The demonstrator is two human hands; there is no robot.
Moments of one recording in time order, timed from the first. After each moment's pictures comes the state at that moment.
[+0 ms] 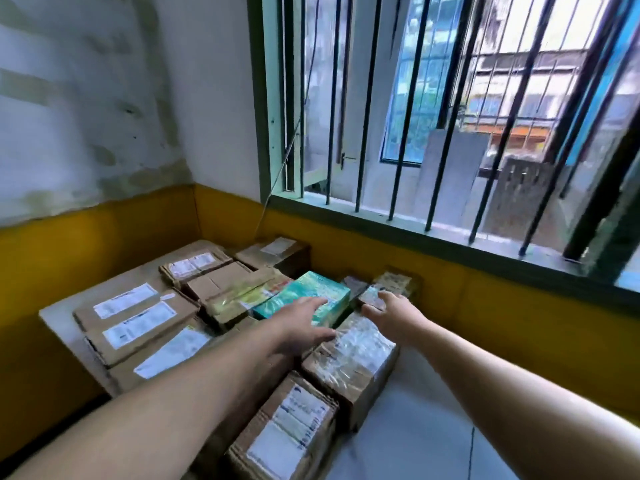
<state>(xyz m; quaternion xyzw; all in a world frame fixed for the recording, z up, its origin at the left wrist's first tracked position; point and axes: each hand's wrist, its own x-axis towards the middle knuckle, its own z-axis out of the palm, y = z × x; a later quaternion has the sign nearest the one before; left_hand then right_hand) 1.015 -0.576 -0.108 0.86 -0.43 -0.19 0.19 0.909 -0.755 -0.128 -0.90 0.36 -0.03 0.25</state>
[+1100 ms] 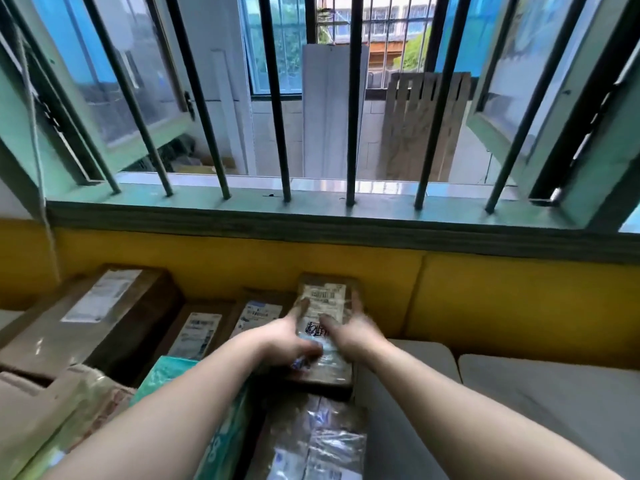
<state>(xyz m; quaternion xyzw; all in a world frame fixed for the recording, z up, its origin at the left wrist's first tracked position) 1.157 -0.890 -0.230 0.79 -0.49 -0.36 0.07 1.022 -0.967 -0.260 -0.69 0.55 -0.08 0.47</state>
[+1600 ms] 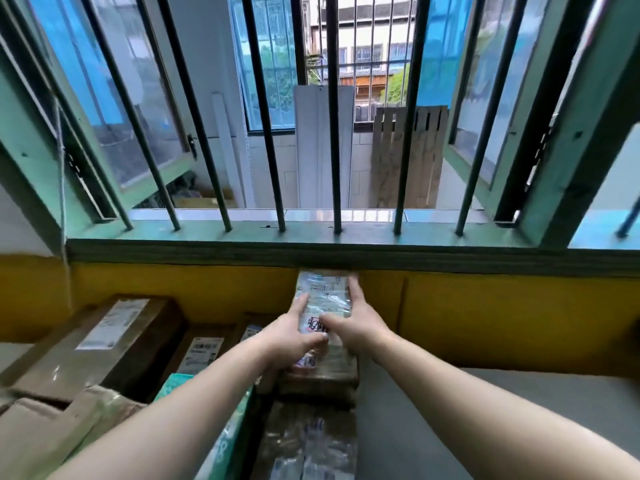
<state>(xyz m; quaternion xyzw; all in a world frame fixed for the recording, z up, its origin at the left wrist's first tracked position) 1.128 -0.876 -0.174 0.76 -0.50 -0.35 0.24 0.997 -0.964 -0.201 -0.70 0.49 -0.19 0.49</state>
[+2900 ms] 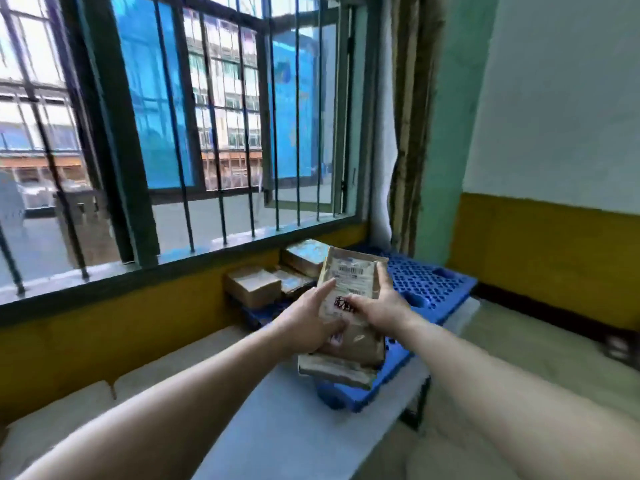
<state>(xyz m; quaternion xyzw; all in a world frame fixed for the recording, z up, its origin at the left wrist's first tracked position) 0.554 -0.667 -0.057 0.35 -0.82 -0.39 0.23 0.394 -0.602 -0.043 -0.46 0.71 -0.45 0.27</state>
